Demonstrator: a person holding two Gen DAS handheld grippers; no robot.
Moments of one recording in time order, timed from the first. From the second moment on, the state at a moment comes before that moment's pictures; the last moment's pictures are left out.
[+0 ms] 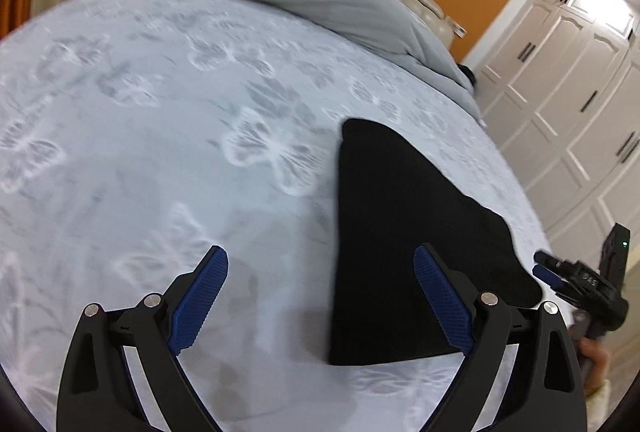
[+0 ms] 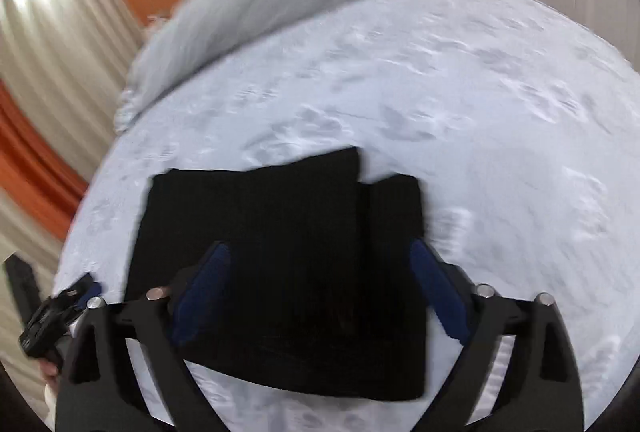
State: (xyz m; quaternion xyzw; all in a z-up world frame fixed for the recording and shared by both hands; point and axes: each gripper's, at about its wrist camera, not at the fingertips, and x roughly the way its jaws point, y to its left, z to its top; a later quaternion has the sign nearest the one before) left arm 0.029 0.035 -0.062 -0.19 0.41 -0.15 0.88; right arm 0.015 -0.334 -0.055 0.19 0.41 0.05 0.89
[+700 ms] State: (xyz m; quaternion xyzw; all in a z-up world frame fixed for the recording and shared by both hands) left arm 0.059 -0.021 -0.095 -0.19 0.48 -0.18 0.84; right arm 0.017 -0.344 -0.070 0.14 0.44 -0.03 0.89
